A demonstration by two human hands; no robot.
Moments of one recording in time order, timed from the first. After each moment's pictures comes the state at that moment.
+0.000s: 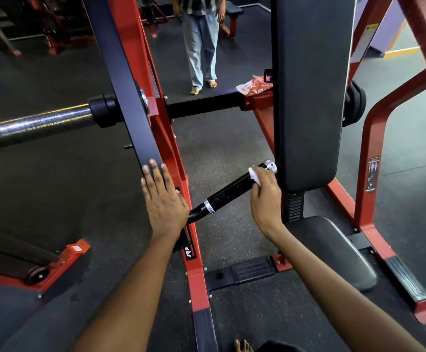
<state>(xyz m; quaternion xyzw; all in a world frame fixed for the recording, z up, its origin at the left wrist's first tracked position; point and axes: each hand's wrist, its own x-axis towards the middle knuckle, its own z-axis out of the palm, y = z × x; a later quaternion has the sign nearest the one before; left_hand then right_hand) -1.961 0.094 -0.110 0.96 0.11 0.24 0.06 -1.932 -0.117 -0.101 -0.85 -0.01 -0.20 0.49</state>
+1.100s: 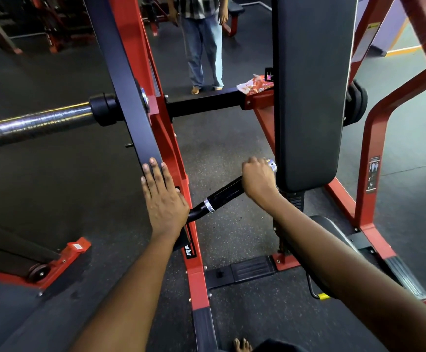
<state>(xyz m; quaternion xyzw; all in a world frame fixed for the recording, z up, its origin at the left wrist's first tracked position) -1.960 0.094 -0.111 0.96 0.11 0.23 0.06 -1.881 -0.110 -0.069 -0.99 -0.14 -0.04 0.02</state>
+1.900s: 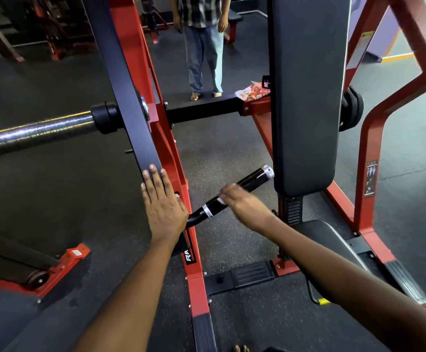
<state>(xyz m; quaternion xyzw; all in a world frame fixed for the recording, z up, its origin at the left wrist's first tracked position) -1.961 0.096 -0.115 0.96 0.11 0.24 0.06 -1.914 -0.118 -0.120 -0.90 -0.39 -0.11 0.18</state>
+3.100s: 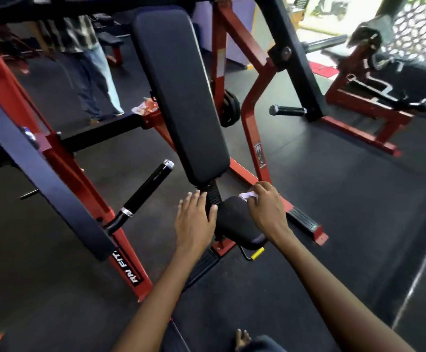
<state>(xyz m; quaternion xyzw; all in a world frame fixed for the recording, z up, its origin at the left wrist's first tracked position) -2.079 -0.116 -0.044 0.96 -0.17 0.05 0.22 -2.107 -0.295 -0.044 -0.94 0.15 -0.22 0.23</state>
